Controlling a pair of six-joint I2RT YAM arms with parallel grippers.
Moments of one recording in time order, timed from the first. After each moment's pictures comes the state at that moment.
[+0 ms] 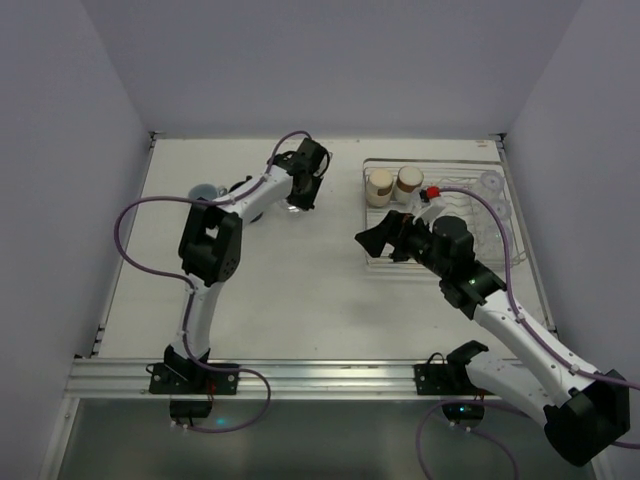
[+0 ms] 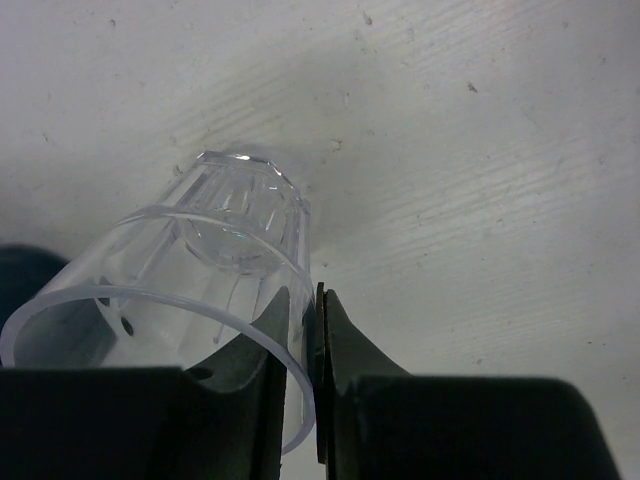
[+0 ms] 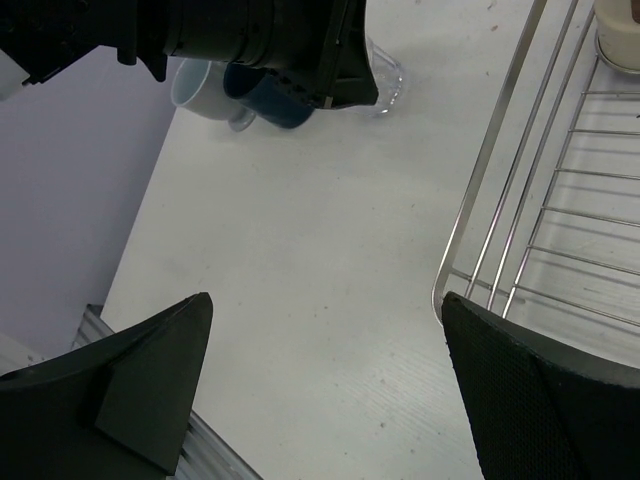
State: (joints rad) left arm -0.53 2.21 1.88 -0.74 -0.13 -0.12; right arm 0.50 0.90 0.66 -0.05 -0.17 0.64
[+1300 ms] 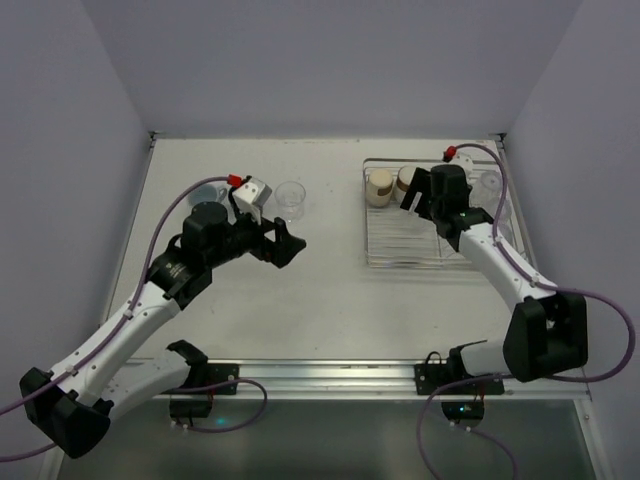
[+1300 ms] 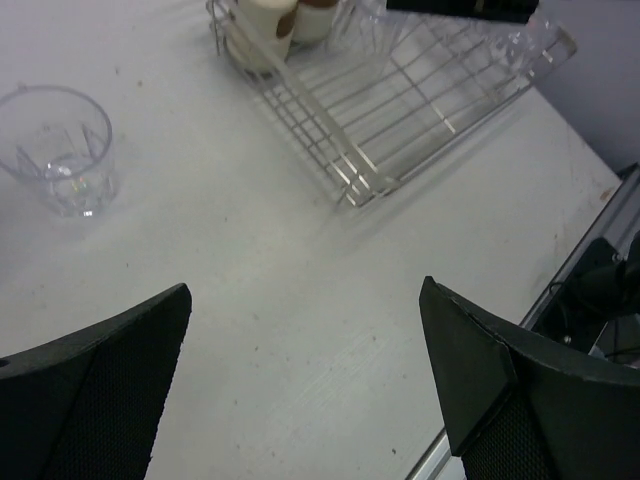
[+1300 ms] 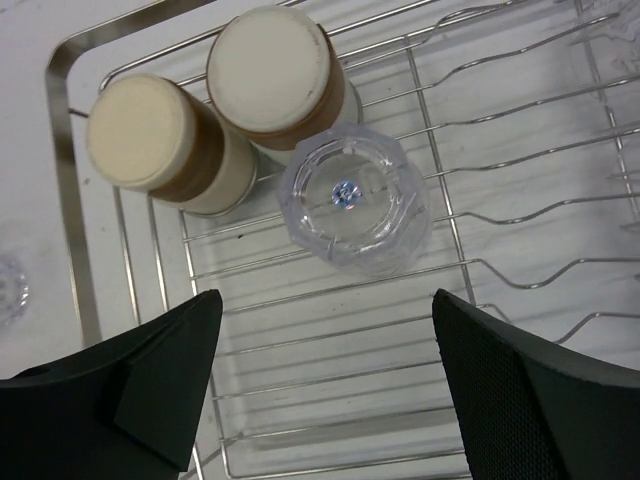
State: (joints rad) left arm -0.57 0.95 0.94 -0.25 0.27 -0.25; right arm 0.26 1.33 0.98 -0.27 0.26 0.47
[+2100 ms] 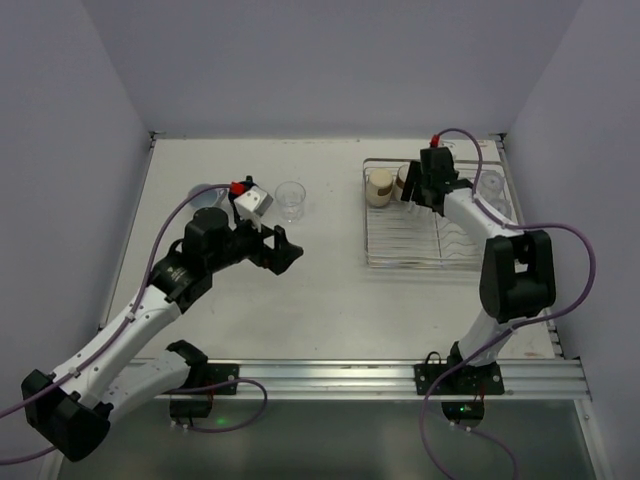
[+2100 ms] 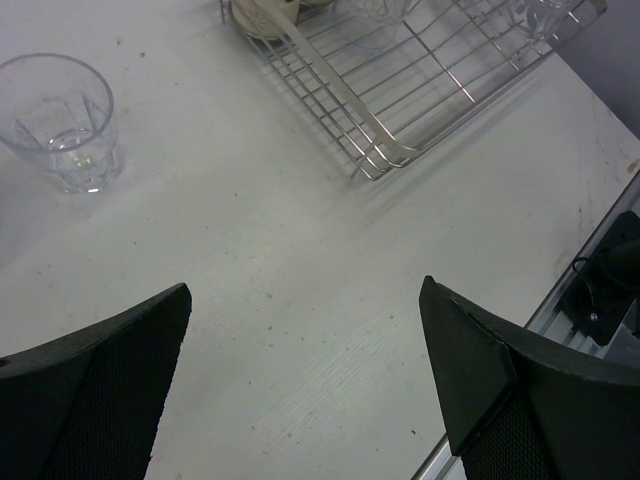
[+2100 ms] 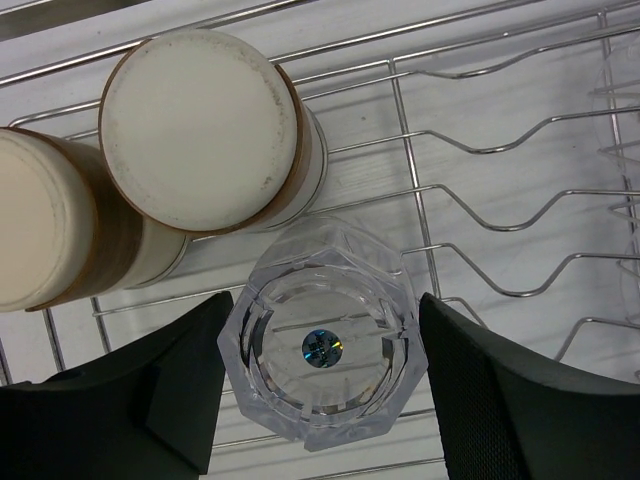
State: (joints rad) left arm -0.55 0.90 0.81 -0.27 0.28 -0.20; right arm 0.18 1.73 1.25 -0.32 0.28 0.35
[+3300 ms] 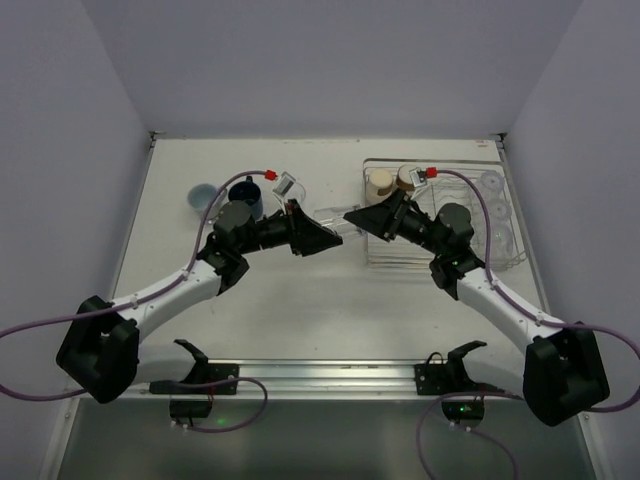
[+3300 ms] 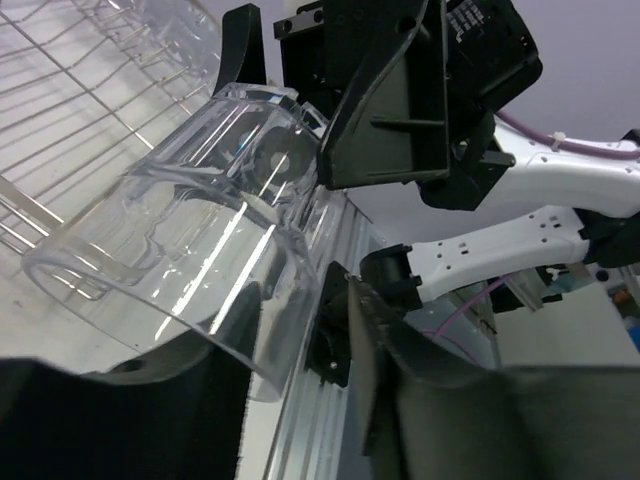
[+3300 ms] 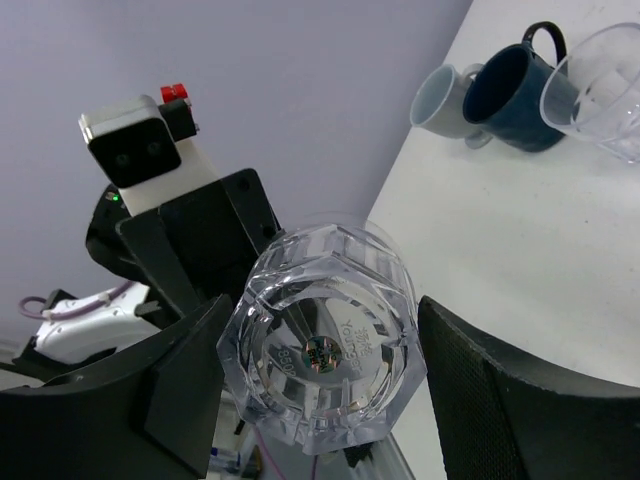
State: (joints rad) left arm -0.60 1.26 0.72 0.59 0.71 -0.80; right arm 0.39 1.13 0.63 0.56 -0.63 1.08
